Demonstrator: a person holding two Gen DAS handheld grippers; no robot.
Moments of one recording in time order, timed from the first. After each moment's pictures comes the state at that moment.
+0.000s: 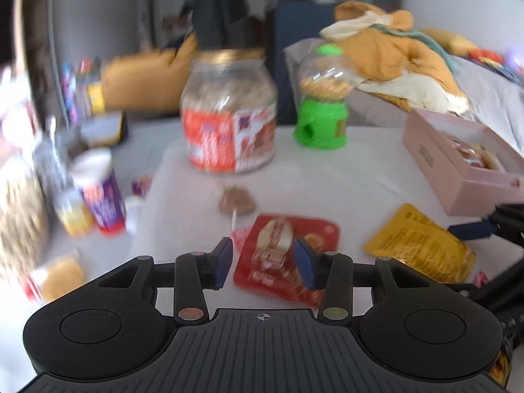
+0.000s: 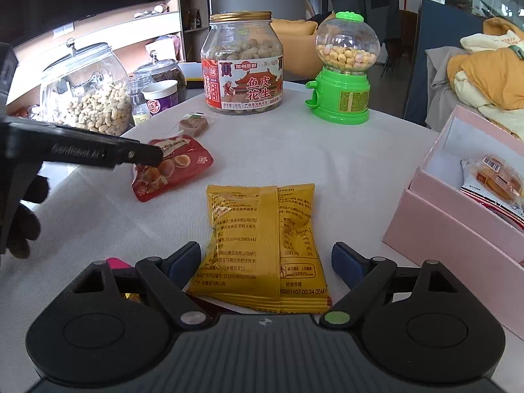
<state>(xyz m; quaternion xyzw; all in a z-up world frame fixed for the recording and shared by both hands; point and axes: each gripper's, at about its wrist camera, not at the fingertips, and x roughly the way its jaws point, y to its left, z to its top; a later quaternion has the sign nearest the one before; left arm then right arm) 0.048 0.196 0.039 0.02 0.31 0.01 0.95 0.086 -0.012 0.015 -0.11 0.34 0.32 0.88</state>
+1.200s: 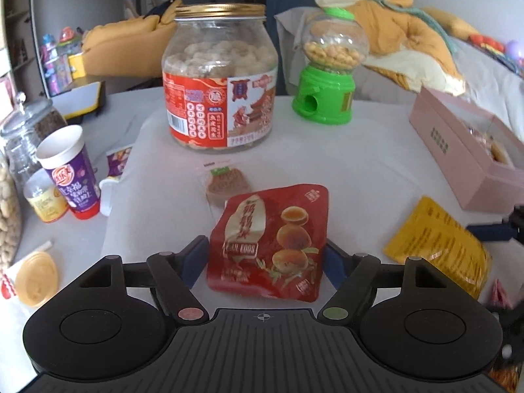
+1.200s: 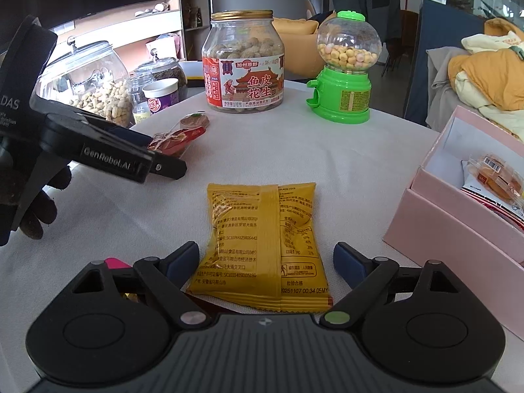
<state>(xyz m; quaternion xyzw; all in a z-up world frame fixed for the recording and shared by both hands) 0.098 0.220 0.018 -0.02 0.37 -0.02 0.93 0.088 -0.010 0.013 -0.11 0.34 0.33 0.87</state>
